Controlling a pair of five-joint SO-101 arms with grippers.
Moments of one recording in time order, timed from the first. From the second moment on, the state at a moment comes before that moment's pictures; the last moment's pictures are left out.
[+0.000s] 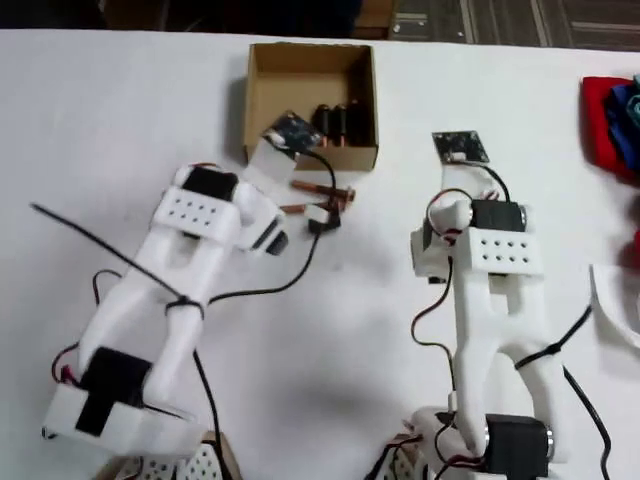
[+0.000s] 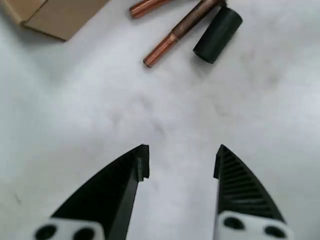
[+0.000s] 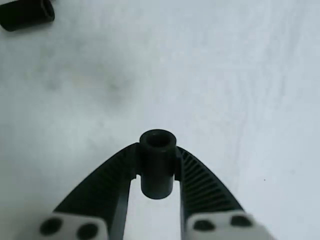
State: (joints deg) left arm 10.3 -2.0 17.4 65.4 -23.9; right arm 0.0 -19.6 29.5 75.6 9.6
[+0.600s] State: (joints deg) left arm 11.8 40.4 -29.7 74.8 -36.0; right arm 0.6 -19.6 43.4 55.7 7.3
